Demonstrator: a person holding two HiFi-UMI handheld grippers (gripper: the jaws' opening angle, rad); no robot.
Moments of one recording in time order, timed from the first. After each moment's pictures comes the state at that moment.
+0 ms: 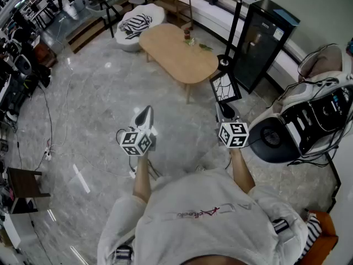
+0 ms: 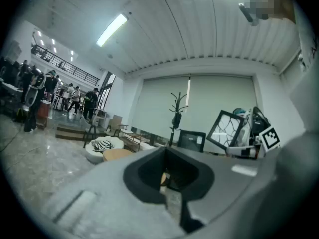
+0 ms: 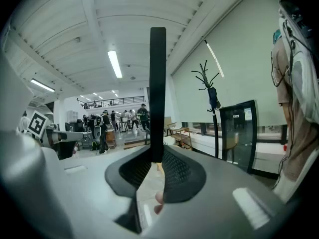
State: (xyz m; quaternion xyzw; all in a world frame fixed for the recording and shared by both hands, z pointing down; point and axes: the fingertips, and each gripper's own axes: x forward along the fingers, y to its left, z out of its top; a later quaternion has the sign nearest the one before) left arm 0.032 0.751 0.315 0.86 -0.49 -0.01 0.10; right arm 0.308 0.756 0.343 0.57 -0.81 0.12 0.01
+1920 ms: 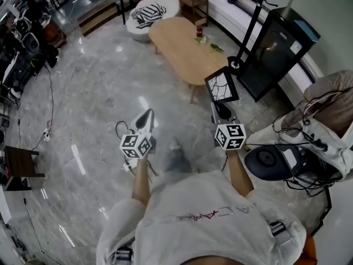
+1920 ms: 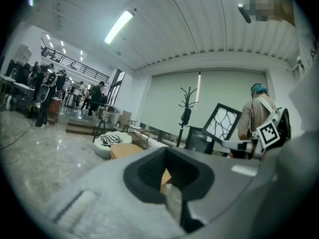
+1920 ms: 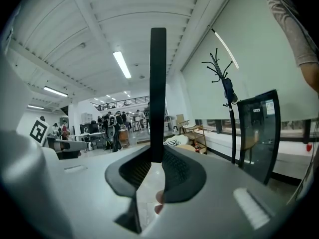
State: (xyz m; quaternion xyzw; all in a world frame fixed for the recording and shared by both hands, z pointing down) left arm 0.055 0.711 0.355 0.83 -0.54 0.00 0.13; right arm 0.304 0.676 0.357 0.51 -0.85 0.12 0.01
